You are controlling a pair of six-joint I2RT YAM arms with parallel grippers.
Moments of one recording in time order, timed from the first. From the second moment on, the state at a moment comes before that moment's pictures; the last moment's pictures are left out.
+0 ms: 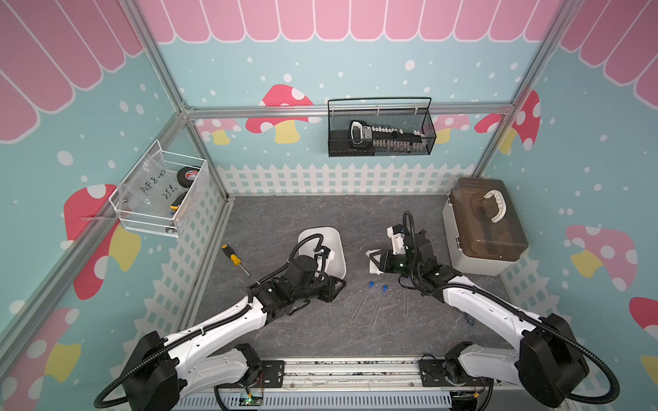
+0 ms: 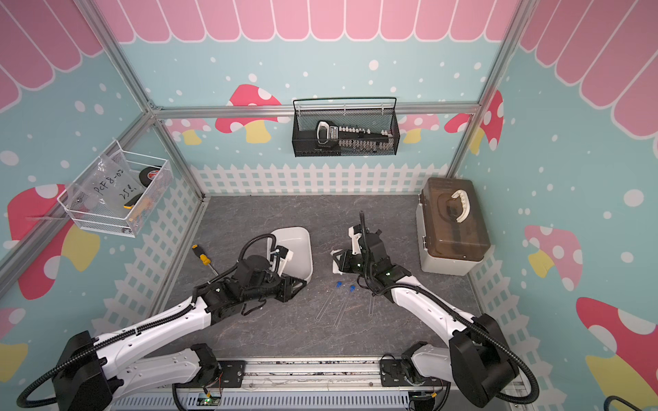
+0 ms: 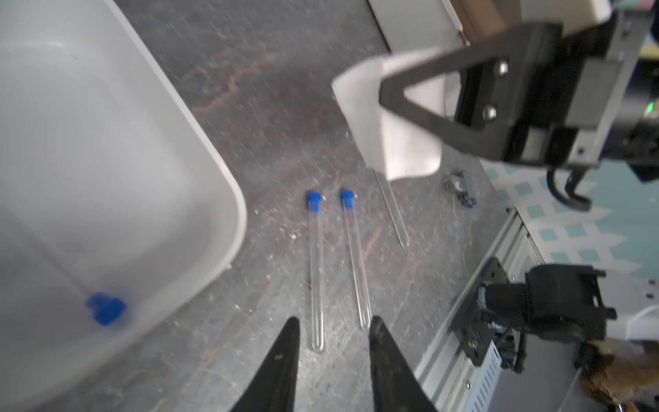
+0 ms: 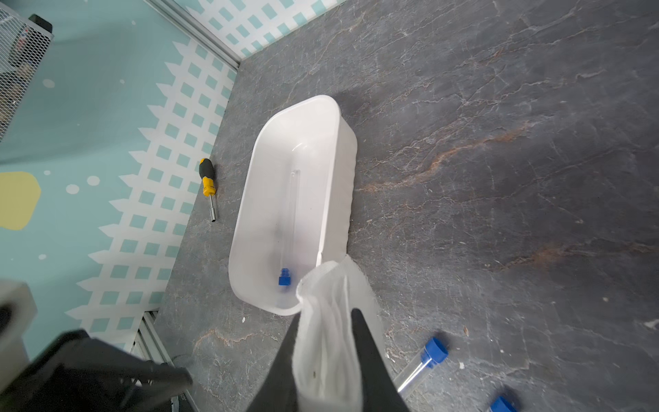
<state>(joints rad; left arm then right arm) -0.83 1.10 0.67 -0.21 0.18 -0.55 0.52 1.22 0.72 -0.05 -0.26 0.64</state>
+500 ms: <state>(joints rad) -1.11 1.35 0.67 -0.26 0.05 -0.57 0.43 0.96 0.57 -0.12 -0.24 0.65</state>
